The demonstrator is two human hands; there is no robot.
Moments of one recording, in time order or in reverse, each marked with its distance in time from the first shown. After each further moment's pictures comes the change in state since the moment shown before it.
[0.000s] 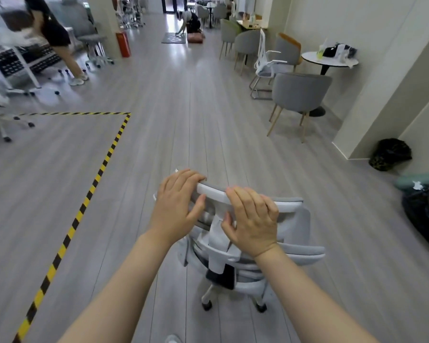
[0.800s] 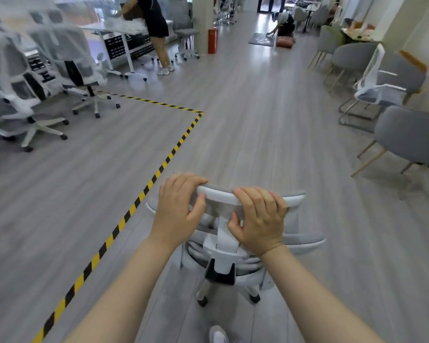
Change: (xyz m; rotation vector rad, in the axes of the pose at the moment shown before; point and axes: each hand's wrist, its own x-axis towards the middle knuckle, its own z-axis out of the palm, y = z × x) left_hand 0.124 -0.272 -0.054 0.054 0.237 -0.348; right_hand 0.207 -0.134 0.282 0.402 0.043 -0.158
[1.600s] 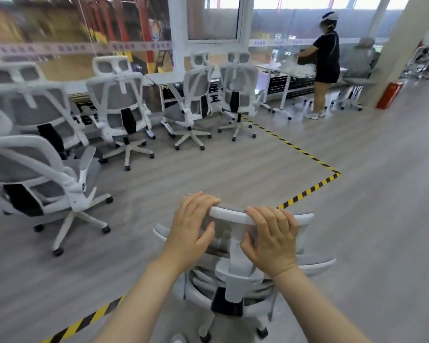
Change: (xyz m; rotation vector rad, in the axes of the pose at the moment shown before) left_hand 0.079 -0.254 -0.119 0.267 0.297 -0.378; right_hand 0.208 -0.179 0.287 0.631 0.011 -0.371
